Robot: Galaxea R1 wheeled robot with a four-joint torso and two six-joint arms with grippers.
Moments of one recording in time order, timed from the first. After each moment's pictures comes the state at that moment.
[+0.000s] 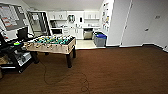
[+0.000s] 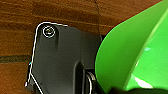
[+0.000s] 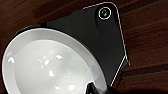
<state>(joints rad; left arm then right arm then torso) 1.43 2.76 -2.36 0.50 -0.16 -0.60 -1.39 2.93 -2.73 0.84 -0.15 -0.65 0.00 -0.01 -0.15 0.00</state>
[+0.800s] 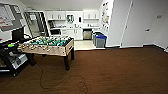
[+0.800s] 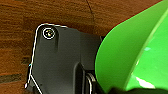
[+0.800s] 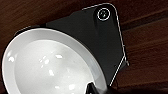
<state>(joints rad) 1.43 2.76 -2.36 0.50 -0.16 -0.60 -1.39 2.93 -2.73 0.84 -0.15 -0.65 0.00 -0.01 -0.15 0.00</state>
